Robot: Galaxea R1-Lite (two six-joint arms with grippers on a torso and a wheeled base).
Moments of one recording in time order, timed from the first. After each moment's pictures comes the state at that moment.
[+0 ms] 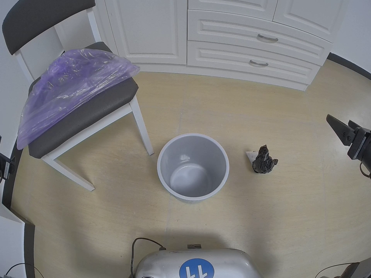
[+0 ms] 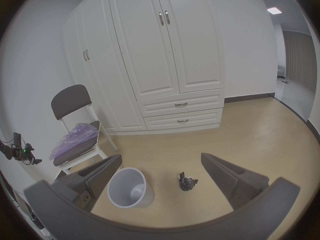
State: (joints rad) left arm 0.37 1.18 -0.59 -0.33 0.26 0.69; right arm 0.43 1.06 -0.53 -0.60 -0.31 0.16
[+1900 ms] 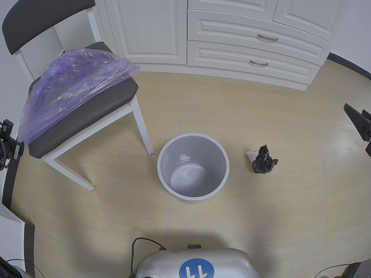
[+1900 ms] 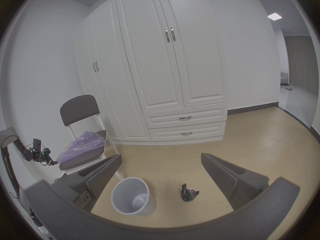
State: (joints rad) left arm 0.43 1.54 -0.72 -0.59 0.18 0.69; right arm 0.47 0.94 -0.55 -0.58 -0.31 0.09
